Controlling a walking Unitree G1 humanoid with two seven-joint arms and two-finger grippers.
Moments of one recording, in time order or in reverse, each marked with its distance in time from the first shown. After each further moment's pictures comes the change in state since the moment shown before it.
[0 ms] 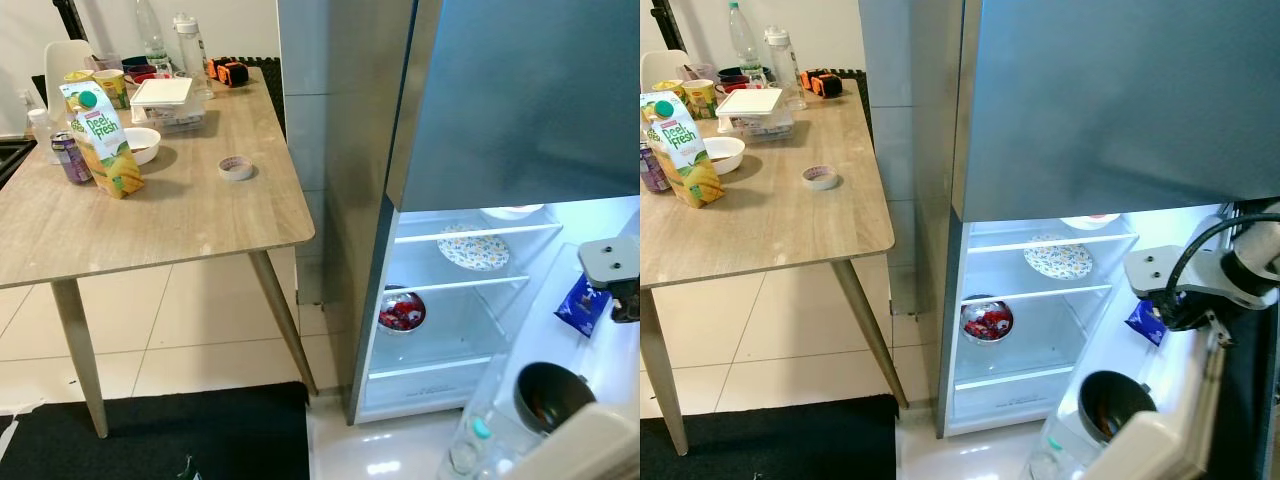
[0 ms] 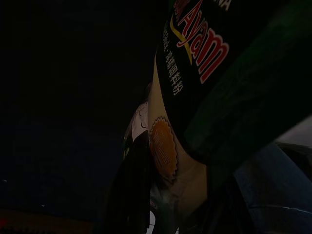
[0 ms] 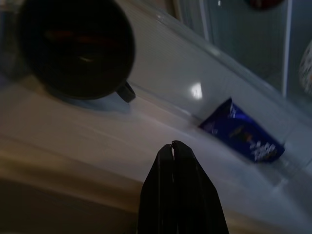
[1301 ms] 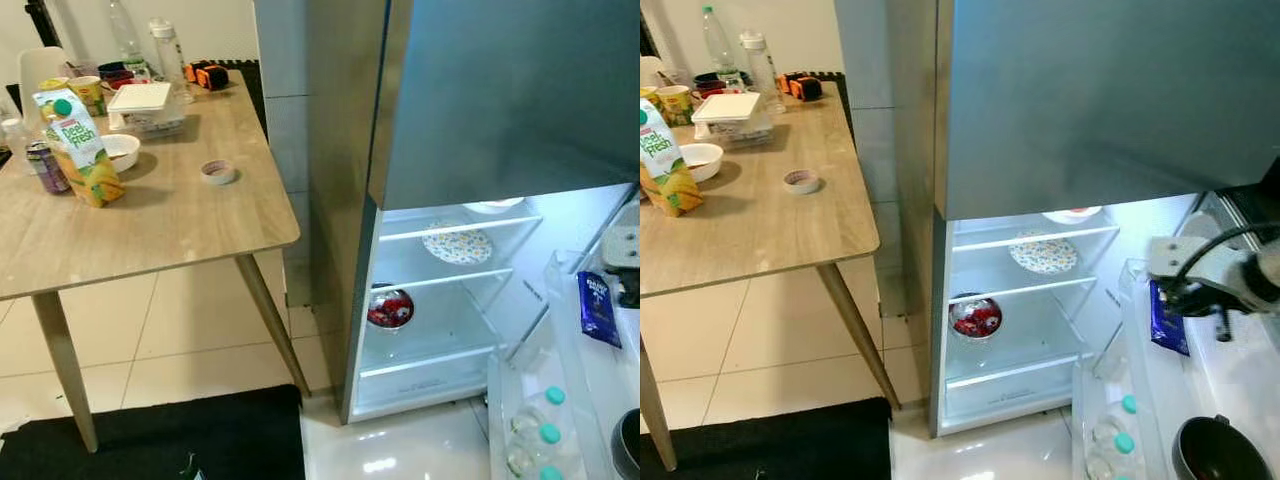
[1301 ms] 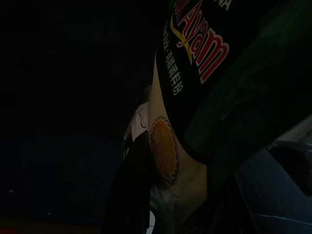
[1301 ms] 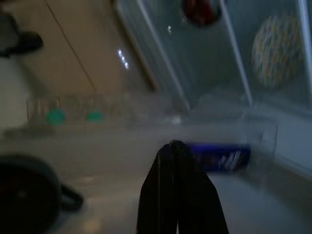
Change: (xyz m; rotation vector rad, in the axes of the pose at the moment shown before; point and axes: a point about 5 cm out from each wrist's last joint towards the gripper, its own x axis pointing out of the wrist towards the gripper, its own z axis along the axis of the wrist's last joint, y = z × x) left arm 0.000 -0.001 0.001 0.001 -0.001 -0.003; right arm 0.006 -0.008 0.003 0.070 -0.234 -0.205
